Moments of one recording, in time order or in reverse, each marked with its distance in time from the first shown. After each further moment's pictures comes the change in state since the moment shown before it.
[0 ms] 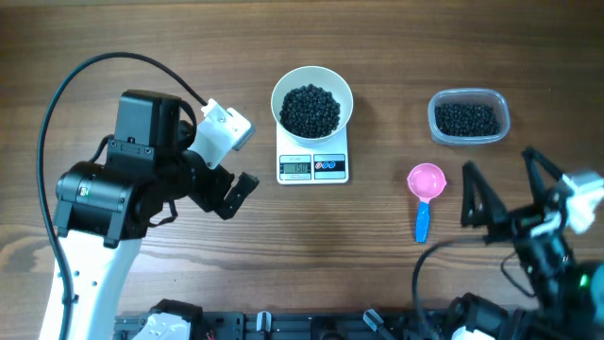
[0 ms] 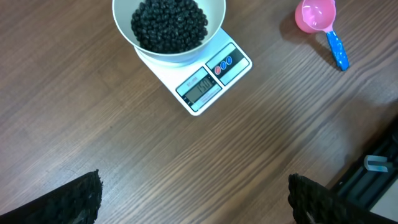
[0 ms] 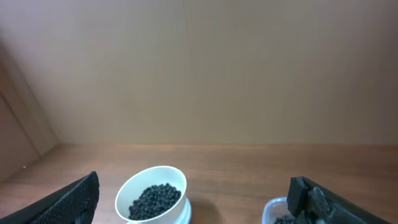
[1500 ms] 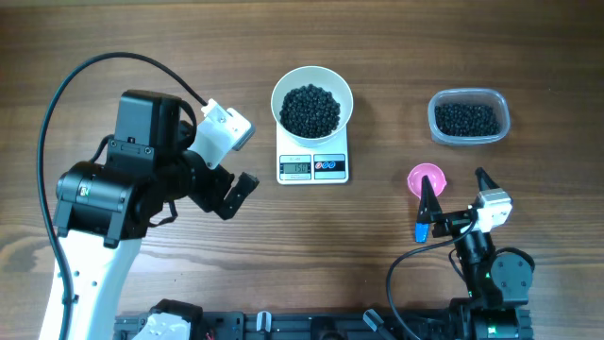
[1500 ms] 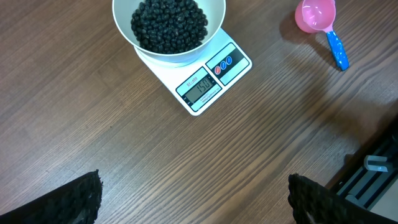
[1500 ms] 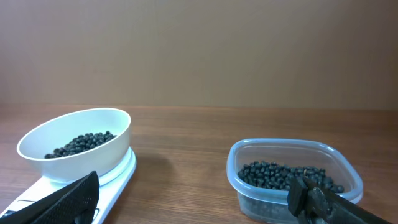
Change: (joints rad) left arm 0.000 0.000 0.000 0.001 0.000 0.000; right arm 0.466 -0.277 -0.710 0.402 0.585 -0.142
